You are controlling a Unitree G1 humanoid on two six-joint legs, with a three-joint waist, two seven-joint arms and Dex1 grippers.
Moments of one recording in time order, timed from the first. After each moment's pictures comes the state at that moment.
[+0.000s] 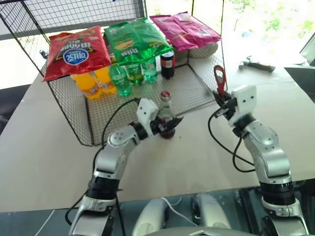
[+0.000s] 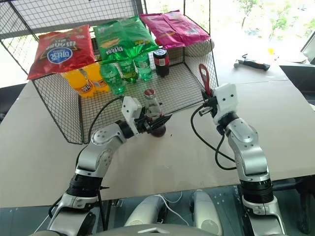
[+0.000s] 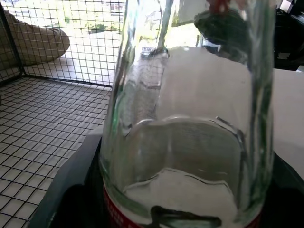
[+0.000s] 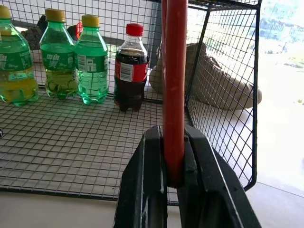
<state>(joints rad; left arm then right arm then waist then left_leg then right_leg) -0.33 0.30 -0.08 -0.10 -0.34 0.25 -0.73 -0.32 -0.27 0.01 -0.31 0.16 0.34 0.32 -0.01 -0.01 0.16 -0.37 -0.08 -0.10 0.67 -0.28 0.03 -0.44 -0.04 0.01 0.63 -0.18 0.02</state>
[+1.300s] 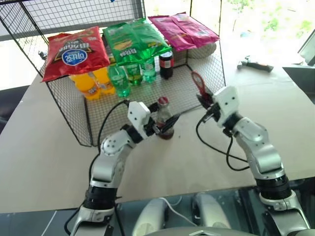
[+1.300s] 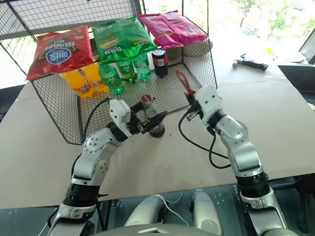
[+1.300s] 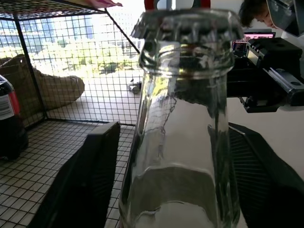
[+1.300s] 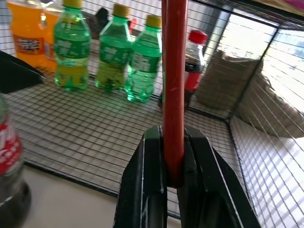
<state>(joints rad) -0.25 0.29 -0.05 -0.17 -0.33 0.07 -0.73 -0.39 -0.31 0.19 -0.28 0.07 0.26 0.44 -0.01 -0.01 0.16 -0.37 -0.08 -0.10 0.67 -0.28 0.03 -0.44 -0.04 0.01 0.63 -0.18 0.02</state>
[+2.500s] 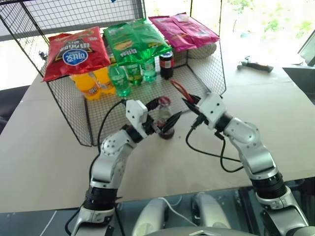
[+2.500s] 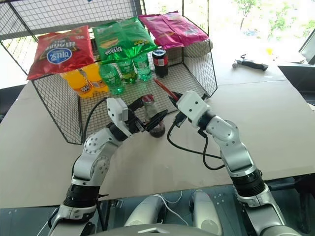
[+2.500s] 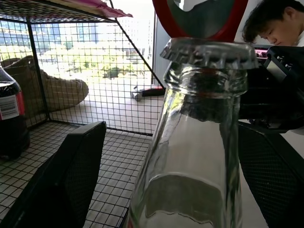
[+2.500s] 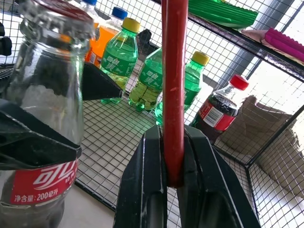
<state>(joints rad) -0.25 0.28 -0.04 -0.20 -0.40 0.11 -0.70 -0.41 -0.31 0.24 -0.28 -0.02 0.17 0.50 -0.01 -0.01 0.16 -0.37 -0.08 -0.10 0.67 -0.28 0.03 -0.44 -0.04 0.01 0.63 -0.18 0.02</state>
